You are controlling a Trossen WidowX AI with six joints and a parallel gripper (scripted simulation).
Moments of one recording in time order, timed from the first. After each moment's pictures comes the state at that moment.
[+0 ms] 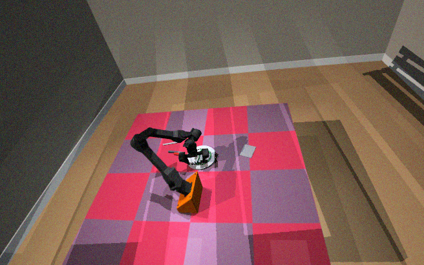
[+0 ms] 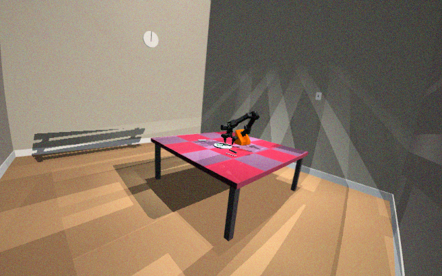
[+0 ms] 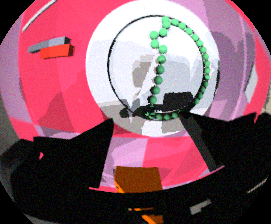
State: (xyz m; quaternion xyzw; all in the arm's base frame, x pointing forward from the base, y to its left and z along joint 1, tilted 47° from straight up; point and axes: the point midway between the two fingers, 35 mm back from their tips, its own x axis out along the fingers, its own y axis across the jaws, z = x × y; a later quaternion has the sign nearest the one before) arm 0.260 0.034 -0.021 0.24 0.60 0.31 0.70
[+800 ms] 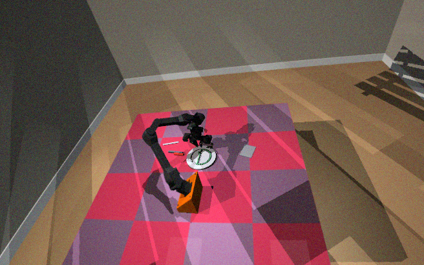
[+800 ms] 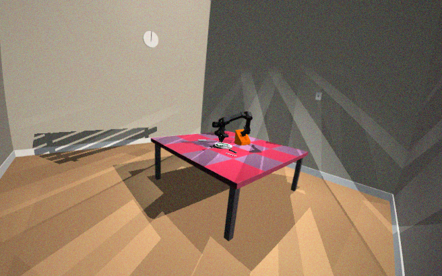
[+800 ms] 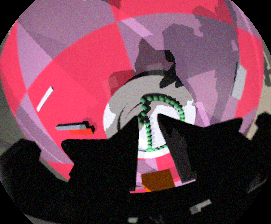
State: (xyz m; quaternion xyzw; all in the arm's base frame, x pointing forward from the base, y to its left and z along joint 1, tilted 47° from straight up) arm 0.369 -0.007 -0.001 0.36 0.64 0.20 0.65
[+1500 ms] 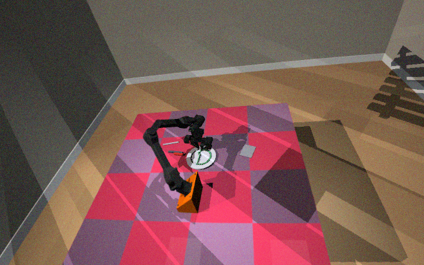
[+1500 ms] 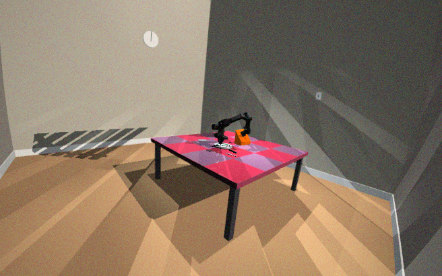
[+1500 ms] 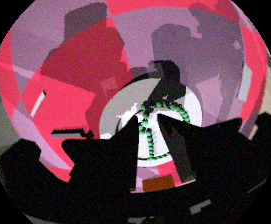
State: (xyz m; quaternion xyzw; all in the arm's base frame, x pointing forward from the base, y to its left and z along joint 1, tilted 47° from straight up) arm 0.376 0.008 -0.017 0.36 0.64 0.20 0.65
